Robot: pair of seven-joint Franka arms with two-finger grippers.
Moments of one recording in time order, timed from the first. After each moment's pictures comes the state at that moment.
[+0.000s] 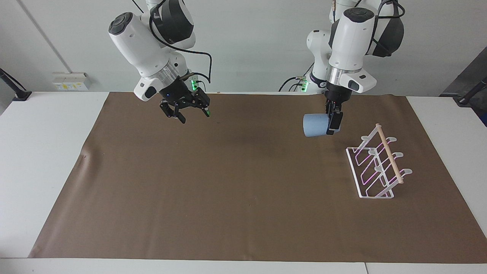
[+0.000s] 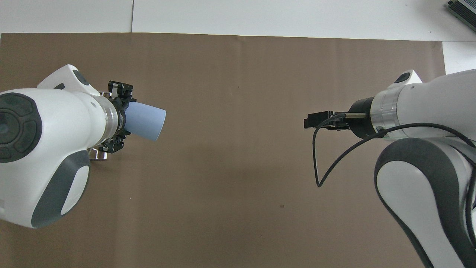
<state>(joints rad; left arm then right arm) -0.28 -0.09 -0.10 -1.92 0.16 2.09 -1.75 0.19 -0.04 0.01 -1.84 0.29 1.96 0.10</state>
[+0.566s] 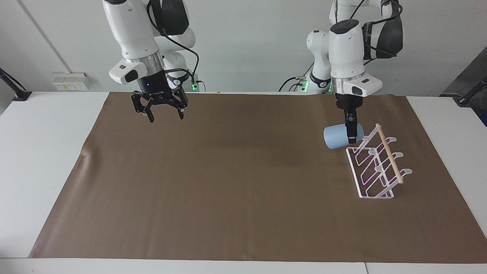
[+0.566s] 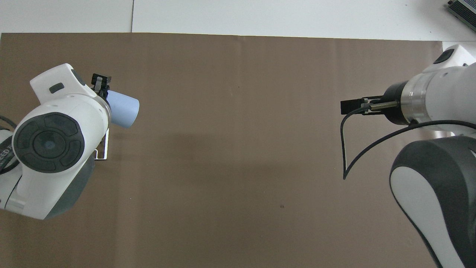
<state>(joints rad) -0.25 -0.06 -0.10 -1.98 0.57 2.18 -1.88 0.16 -0.05 0.00 -1.74 0.04 1.91 0.10</state>
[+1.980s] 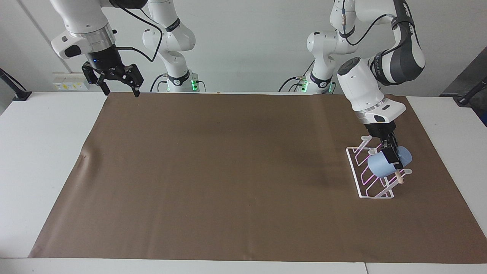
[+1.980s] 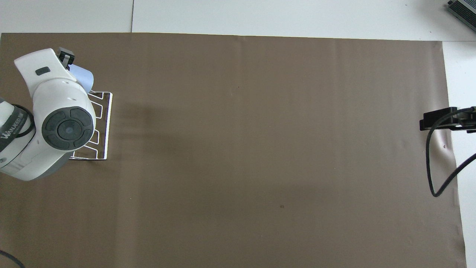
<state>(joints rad) -0.08 0.07 -0.10 -1.95 1.04 2.35 -1.99 -0.01 -0.06 -0.01 -1.57 -0.03 1.52 0.04</state>
